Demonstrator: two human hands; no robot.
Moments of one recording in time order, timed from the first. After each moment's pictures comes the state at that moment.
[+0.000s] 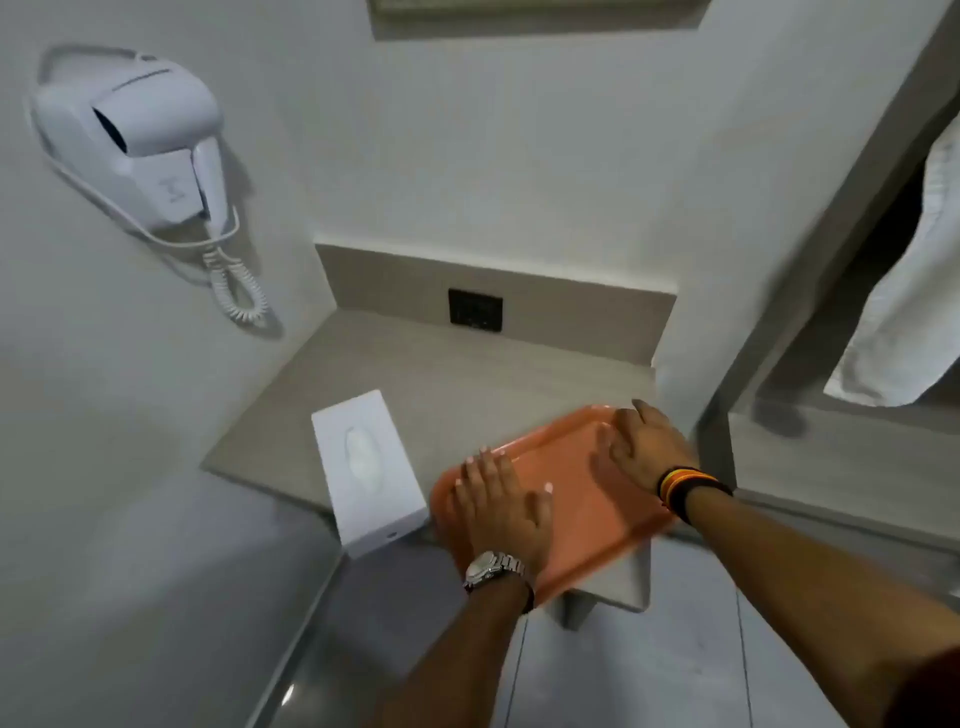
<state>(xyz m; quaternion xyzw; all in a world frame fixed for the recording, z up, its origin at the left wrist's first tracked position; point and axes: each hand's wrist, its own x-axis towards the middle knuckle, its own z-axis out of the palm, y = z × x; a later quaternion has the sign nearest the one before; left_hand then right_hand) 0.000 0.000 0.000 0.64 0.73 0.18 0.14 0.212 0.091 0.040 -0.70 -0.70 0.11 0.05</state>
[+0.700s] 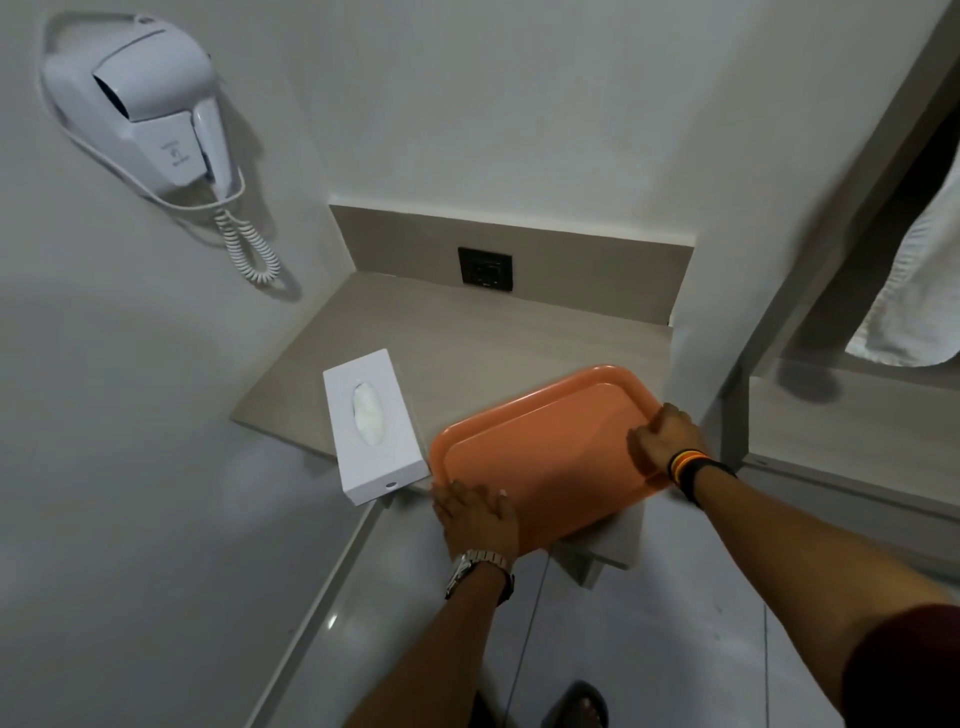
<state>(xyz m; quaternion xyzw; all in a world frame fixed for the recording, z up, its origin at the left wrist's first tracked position) 0.004 -0.048 -0.029 0.43 0.85 0.13 0.29 0.249 0.081 -0.004 -0.78 -0.53 0.31 0.13</state>
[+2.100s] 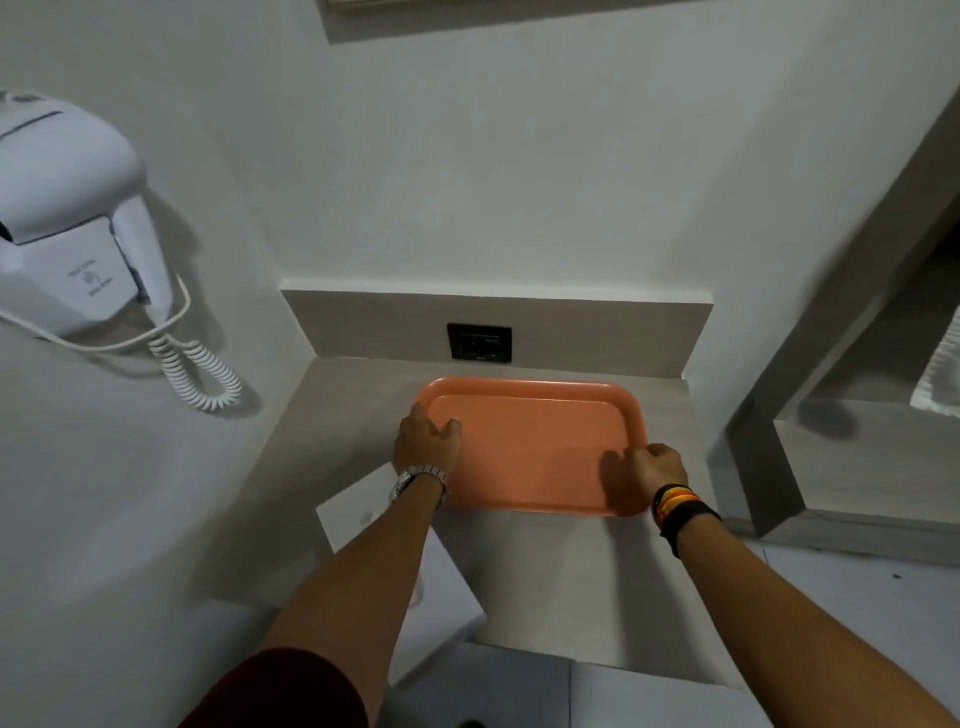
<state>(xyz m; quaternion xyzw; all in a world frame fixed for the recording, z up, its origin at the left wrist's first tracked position) -0.160 0.237 0.025 0.54 0.77 0.21 0.28 0.132 0.174 0.000 -0.81 -0.24 0.39 0.36</state>
